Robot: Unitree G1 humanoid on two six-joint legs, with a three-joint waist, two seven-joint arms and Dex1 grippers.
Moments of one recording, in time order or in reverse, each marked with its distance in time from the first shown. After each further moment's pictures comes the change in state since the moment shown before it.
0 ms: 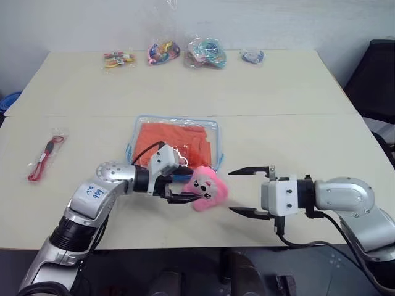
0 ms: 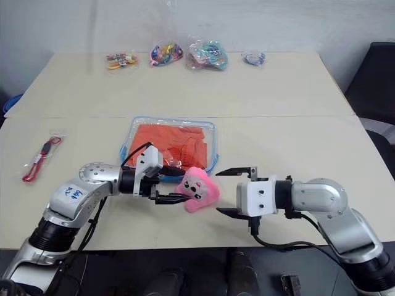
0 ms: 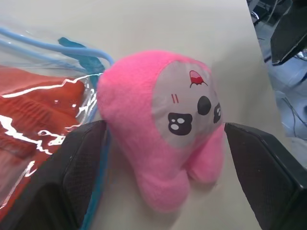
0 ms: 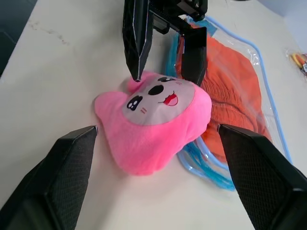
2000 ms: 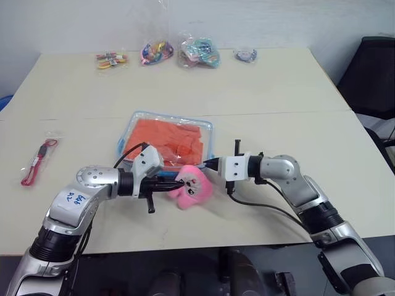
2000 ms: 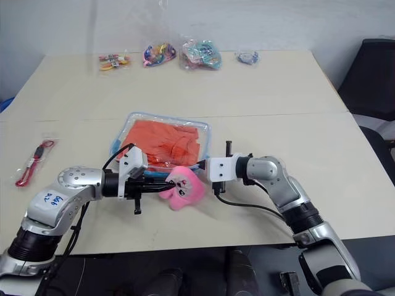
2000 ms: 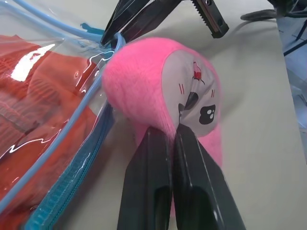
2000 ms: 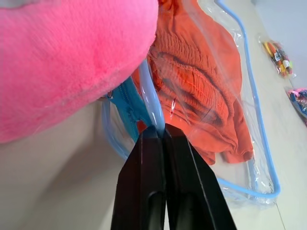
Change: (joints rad) left arm 0.112 0.087 0.130 -0.076 -0.010 0.043 0.030; right arm -0.413 0.332 0.267 0.718 -0.352 -0.375 -0.151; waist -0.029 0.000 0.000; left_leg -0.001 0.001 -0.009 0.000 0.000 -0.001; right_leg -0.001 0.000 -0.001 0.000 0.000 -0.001
